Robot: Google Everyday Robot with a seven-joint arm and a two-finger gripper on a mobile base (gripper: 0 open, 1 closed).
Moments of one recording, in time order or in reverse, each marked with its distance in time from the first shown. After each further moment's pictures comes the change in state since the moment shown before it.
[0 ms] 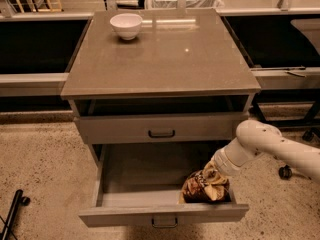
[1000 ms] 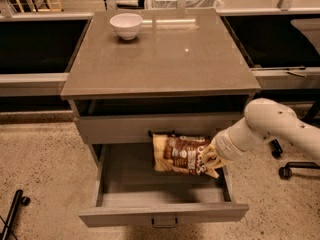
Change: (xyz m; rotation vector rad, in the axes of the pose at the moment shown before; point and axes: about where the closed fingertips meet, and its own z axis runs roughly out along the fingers) arm -0.051 -0.043 -0.089 0.107 0.026 -0.098
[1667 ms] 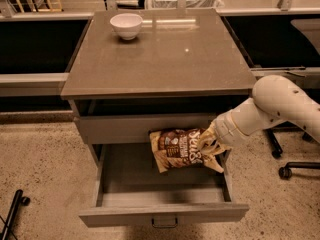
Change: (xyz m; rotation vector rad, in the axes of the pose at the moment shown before) arm -0.043 -0.042 -0.055 0.065 -0.072 -0.106
